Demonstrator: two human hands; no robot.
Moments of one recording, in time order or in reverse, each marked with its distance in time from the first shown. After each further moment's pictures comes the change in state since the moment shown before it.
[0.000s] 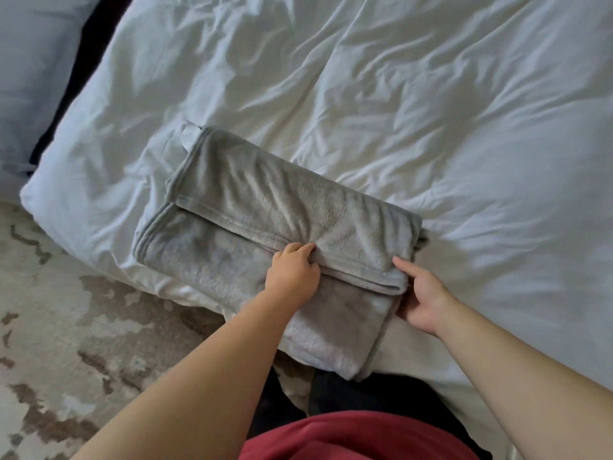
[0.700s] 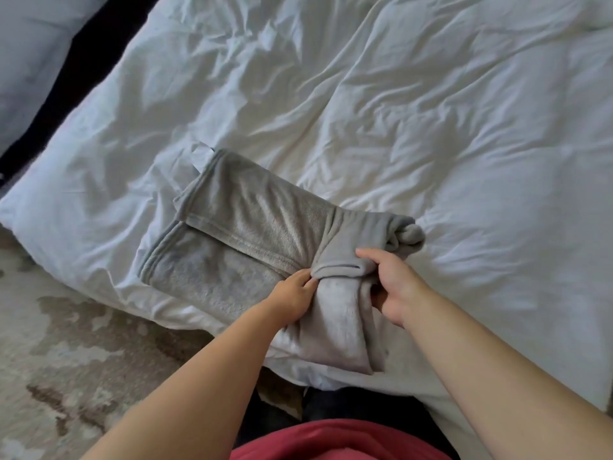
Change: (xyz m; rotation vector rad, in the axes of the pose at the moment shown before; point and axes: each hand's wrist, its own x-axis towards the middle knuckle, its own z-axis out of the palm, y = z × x) left_hand 0.000 -0.030 -0.024 -0.393 -0.249 0.132; right_hand -0.061 -0.018 0.107 -0.142 0.041 -0.180
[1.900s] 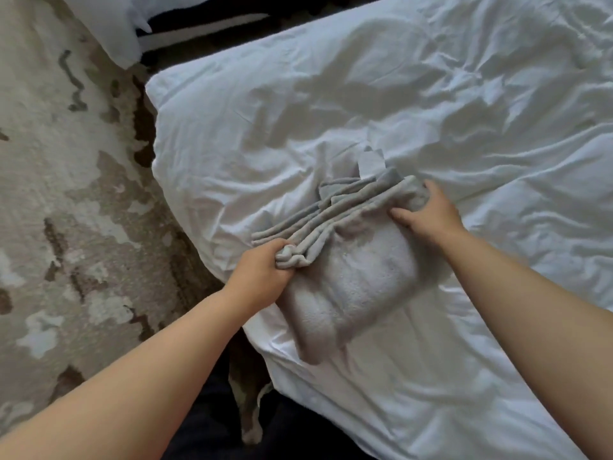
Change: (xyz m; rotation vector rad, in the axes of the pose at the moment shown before) left_hand -0.067 -0.129 -0.148 -0.422 0.619 -0.109; right_hand 0.091 -0.094 0.233 -1.549 0.083 -0.759
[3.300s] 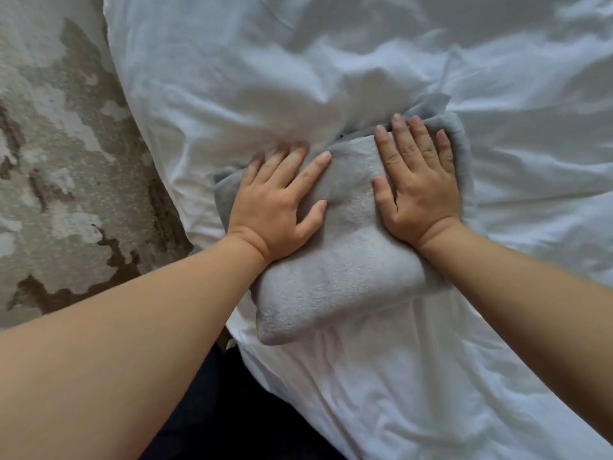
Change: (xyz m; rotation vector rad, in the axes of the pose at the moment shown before) left_hand 0.095 -0.034 0.056 0.622 0.385 0.312; right_hand 0.066 0.002 0.099 -0.584 0.292 -0.988
